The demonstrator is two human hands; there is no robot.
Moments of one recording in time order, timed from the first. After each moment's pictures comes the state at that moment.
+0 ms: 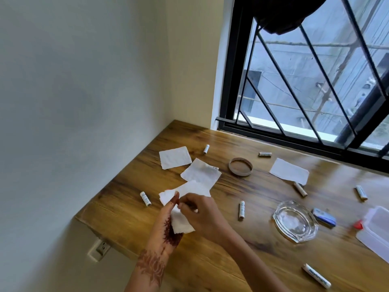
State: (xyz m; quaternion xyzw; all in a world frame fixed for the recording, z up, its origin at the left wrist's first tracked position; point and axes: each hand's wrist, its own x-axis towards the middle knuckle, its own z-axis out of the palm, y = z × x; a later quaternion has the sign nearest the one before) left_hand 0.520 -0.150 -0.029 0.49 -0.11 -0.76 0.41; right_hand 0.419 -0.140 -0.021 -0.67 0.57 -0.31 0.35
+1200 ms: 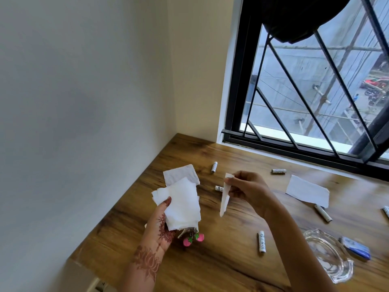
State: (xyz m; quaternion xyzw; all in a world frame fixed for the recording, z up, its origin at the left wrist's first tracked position) left_hand 0.553 -0.244 -0.028 0.45 -0.14 -0.76 0.44; right_hand 0.340 -0.244 0.014 -0.37 0.59 -0.48 0.54
